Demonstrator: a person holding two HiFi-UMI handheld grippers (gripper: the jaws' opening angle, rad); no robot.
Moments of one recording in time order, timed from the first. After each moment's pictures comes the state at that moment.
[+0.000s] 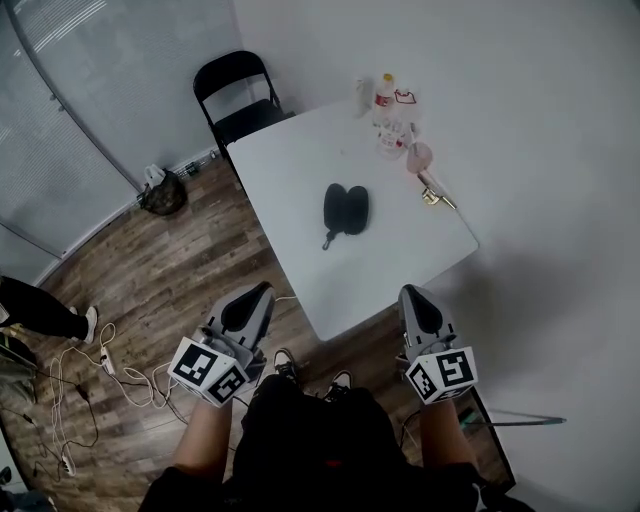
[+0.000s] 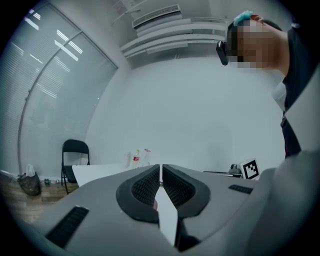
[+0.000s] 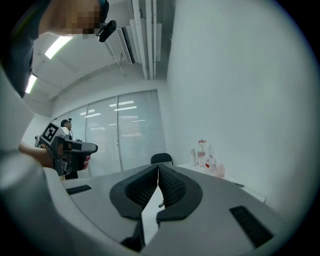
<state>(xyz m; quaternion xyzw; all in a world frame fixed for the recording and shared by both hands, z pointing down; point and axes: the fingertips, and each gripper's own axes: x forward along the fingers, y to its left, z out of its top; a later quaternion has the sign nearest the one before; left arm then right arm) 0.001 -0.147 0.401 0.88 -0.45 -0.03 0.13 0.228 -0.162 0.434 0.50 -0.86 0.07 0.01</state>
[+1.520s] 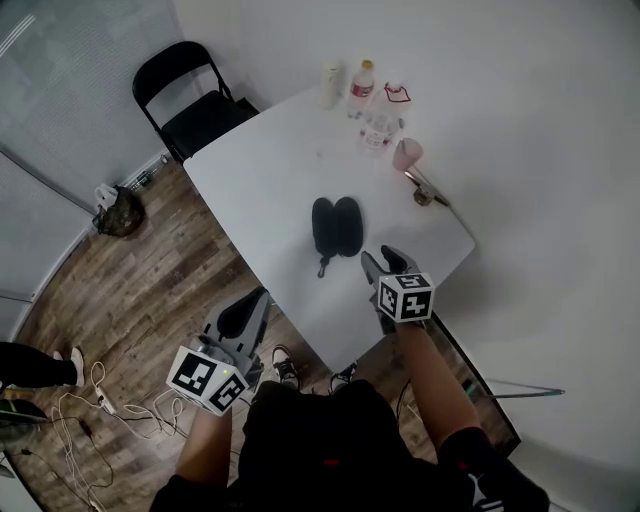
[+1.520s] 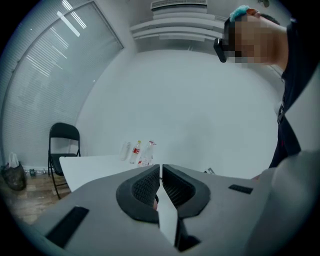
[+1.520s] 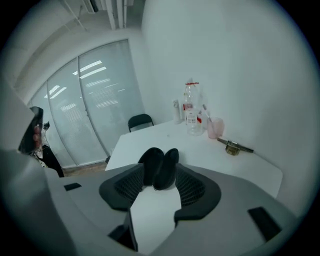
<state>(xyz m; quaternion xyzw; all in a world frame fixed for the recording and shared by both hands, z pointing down) -0.041 -0.305 0.449 0.90 -0.38 -0.01 0.20 0.188 -0.384 0.614 0.56 -0.77 0.25 0.19</state>
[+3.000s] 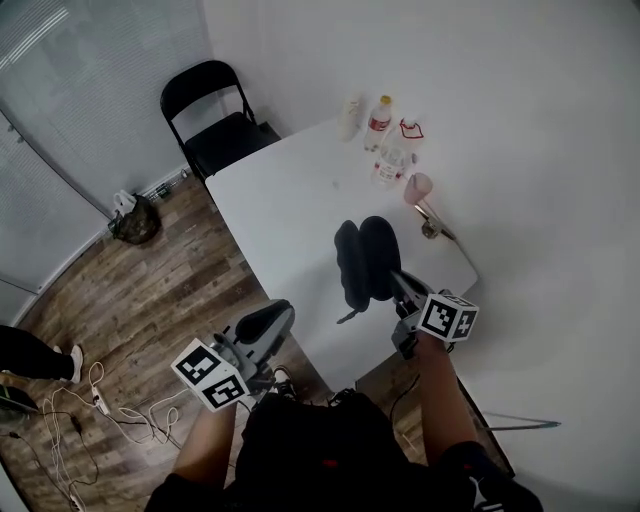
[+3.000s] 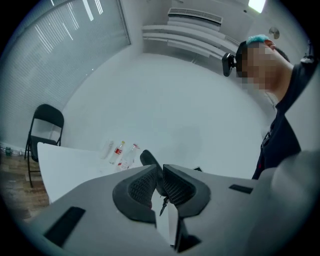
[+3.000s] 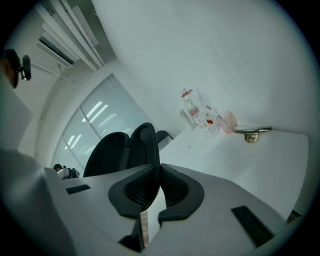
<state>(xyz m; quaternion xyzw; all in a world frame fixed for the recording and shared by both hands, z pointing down) -0.012 -0.288 0.421 0.92 -0.29 -0.08 0.24 0.197 -0.369 0.525 0.47 -0.80 0.38 -0.01</state>
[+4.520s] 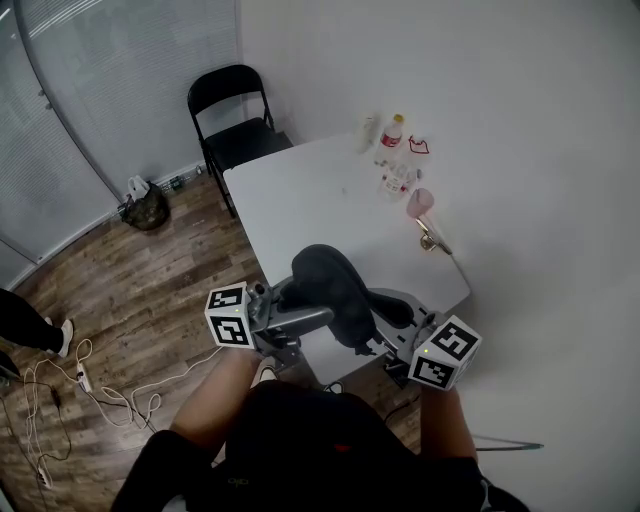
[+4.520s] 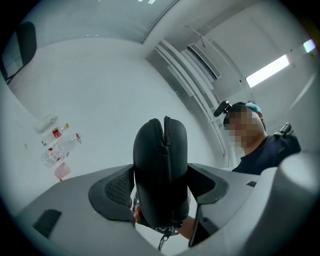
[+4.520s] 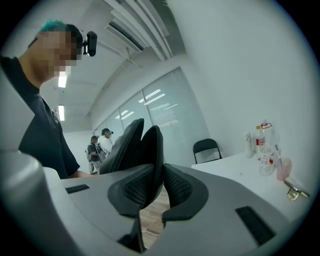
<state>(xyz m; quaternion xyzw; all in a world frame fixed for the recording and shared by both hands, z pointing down) 0.042 -0.258 0.348 0.91 0.00 -0.28 0.31 0.082 -0.257 0.378 0.25 -0.95 0.17 0.04</state>
